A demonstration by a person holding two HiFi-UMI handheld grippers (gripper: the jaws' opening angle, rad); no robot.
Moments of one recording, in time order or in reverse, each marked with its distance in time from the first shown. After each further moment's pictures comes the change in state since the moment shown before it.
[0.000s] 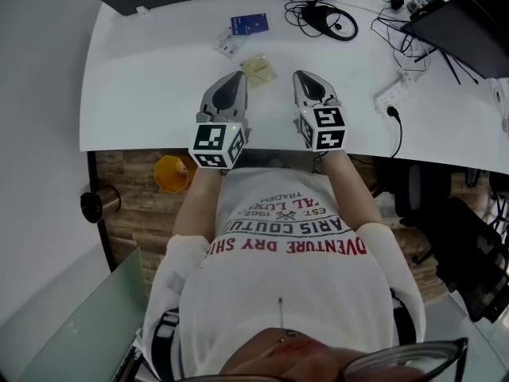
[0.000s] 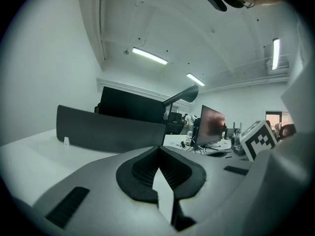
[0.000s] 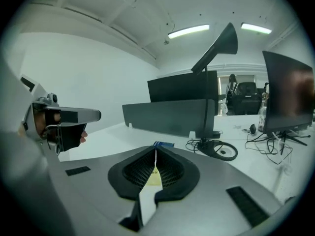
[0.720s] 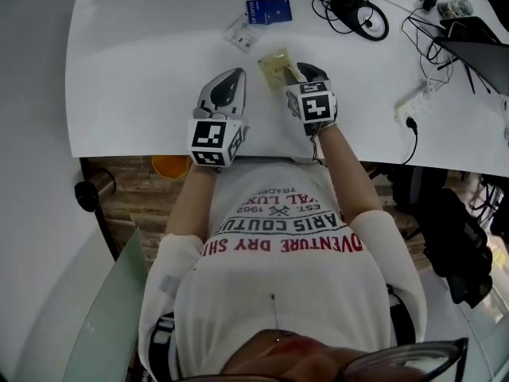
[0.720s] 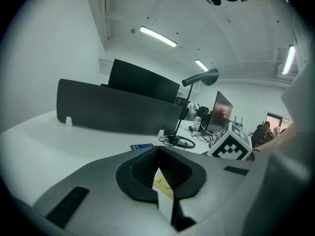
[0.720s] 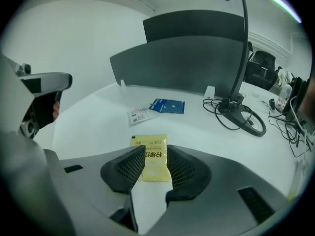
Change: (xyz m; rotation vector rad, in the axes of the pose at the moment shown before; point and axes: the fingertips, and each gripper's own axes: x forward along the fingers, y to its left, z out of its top) left arm 0.045 0.112 -0.064 -0.087 0.203 -0.017; right arm 0.151 0.019 -0.110 0.003 0.517 0.005
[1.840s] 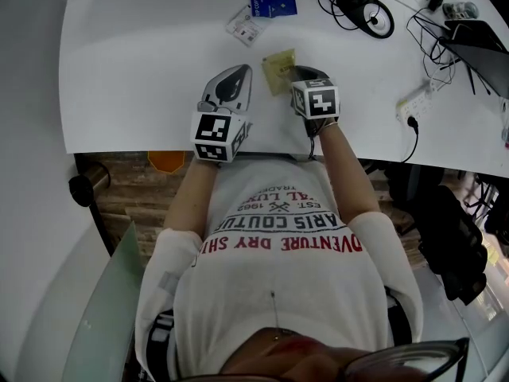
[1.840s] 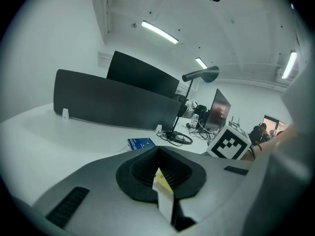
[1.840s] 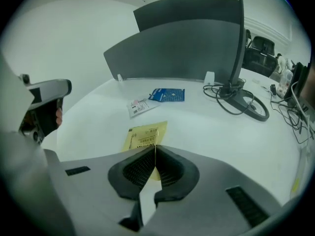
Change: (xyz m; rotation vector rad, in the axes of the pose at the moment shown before) left arm 0.009 0.002 -0.020 -0.022 0.042 -0.040; right arm 0.010 0.004 -0.023 0.082 0.098 0.029
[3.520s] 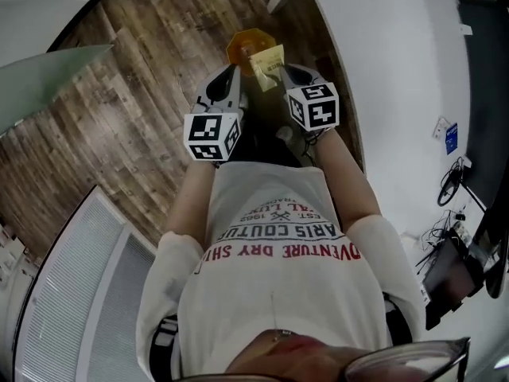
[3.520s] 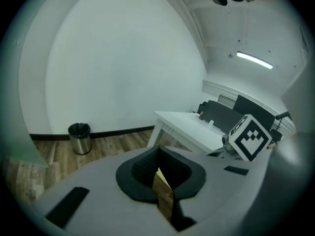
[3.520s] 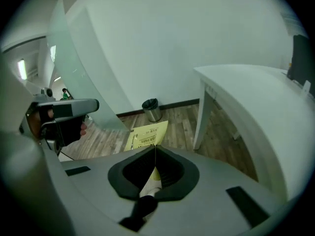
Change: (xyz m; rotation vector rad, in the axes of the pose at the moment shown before) left arm -0.551 0.189 -0.291 -0.593 -0.276 1.031; right arm 0.040 0.610 -0.195 -0.888 0.198 0.761
